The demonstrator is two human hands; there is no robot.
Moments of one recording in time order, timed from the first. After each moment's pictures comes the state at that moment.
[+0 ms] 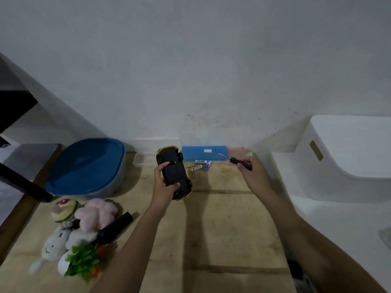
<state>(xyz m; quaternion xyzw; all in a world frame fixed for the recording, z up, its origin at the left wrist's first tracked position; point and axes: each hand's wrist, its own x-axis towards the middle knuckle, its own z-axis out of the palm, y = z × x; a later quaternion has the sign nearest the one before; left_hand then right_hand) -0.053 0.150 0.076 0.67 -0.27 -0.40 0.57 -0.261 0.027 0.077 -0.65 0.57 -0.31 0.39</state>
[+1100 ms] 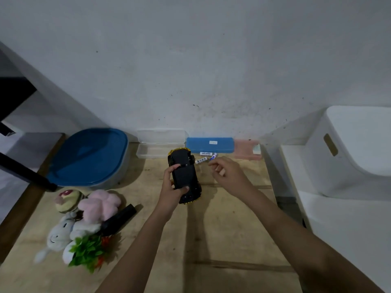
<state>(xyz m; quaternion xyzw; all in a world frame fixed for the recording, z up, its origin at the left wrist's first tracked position) -0.059 0.159 0.042 0.66 -0.27 -0.44 0.55 -0.213 0.052 0.060 -0.81 0.39 -0.23 0.37</state>
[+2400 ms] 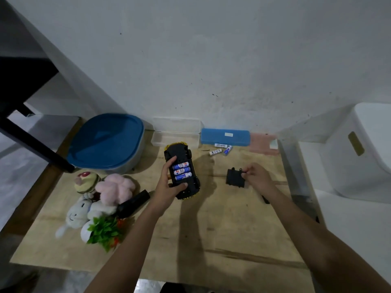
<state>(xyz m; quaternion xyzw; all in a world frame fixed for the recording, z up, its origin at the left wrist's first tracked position) -0.019 0.196 0.035 0.64 -0.31 -0.44 0.54 -0.235 0.035 0.010 -0.62 0.60 -0.17 0.48</state>
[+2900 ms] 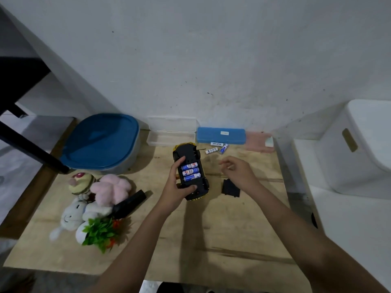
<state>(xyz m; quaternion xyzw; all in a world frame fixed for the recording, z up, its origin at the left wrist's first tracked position) -0.045 0.188 0.037 0.64 -0.34 -0.45 0.52 -0.203 0.056 0.034 -0.73 0.48 -0.18 0.45</state>
